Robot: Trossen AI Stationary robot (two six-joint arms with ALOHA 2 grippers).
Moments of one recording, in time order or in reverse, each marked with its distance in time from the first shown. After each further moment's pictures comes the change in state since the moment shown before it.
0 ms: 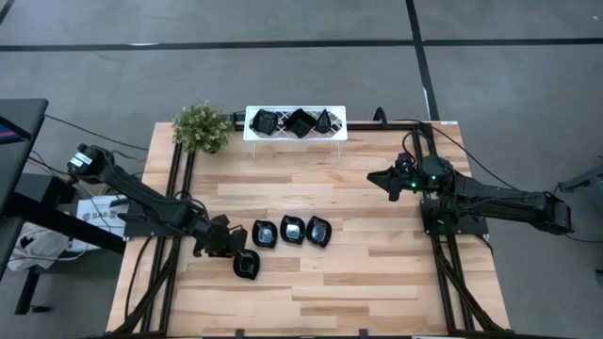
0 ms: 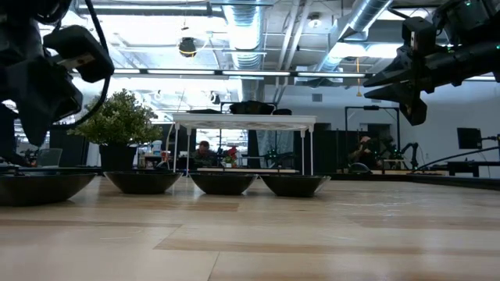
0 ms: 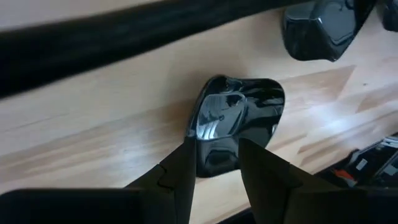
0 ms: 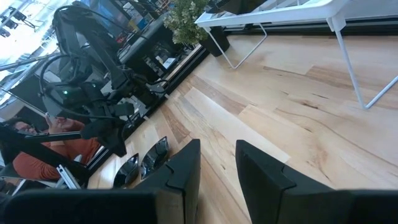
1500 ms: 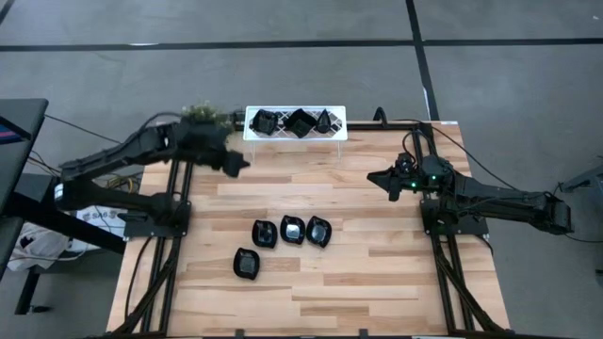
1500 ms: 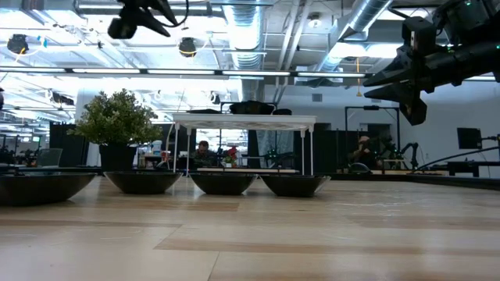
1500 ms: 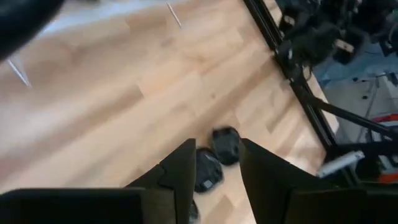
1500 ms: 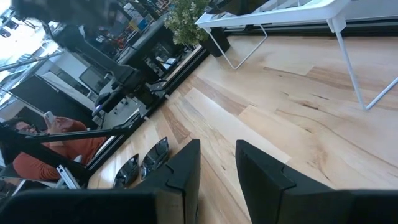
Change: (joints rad) left arm 0.788 -0.075 0.751 -0.566 0.030 1.267; right arm 0.000 0.000 0.000 0.003 0.000 -0.001
